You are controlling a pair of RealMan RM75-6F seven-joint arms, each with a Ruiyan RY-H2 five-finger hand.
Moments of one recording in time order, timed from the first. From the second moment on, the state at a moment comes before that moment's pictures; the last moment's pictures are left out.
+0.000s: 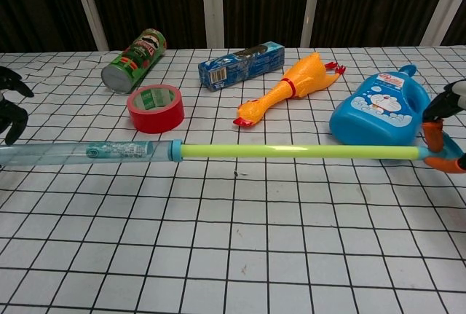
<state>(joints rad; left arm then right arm) -0.53 -1.15 0.05 -1.65 1.40 1.05 0.55 0.39 -1.38 0.09 -1.66 -1.28 1.22 -0.37</state>
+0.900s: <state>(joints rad) -0.48 -1.10 0.05 -1.71 1.46 1.12 0.40 0.37 -1.28 0.09 -1.75 -1.20 1.21 -0.45</state>
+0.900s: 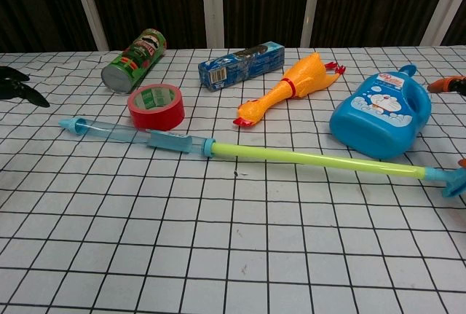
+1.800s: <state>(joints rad) -0.41 -1.03 0.04 -1.73 1.52 1.20 0.28 0.35 -1.14 0.11 -1.96 -1.17 1.26 -0.45</state>
